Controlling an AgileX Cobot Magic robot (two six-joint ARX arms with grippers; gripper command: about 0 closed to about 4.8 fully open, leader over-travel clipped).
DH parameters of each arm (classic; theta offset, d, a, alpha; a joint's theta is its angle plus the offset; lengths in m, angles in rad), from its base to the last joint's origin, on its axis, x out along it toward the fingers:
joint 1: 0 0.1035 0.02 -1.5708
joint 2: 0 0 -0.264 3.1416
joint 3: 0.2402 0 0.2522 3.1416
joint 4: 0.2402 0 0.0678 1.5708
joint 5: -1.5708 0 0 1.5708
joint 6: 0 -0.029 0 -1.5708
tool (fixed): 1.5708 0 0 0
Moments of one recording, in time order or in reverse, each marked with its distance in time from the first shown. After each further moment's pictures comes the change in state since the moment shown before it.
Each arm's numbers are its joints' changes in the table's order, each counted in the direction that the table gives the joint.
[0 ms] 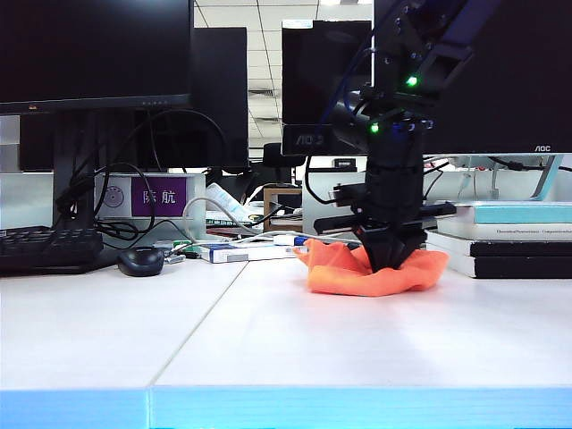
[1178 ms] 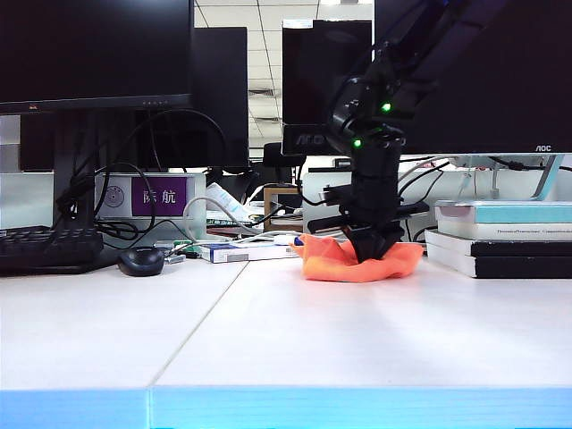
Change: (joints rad) left arm 0.000 0.000 0.000 0.010 -0.002 0.000; right arm -0.049 0.249 0.406 0.094 -0.006 0.097
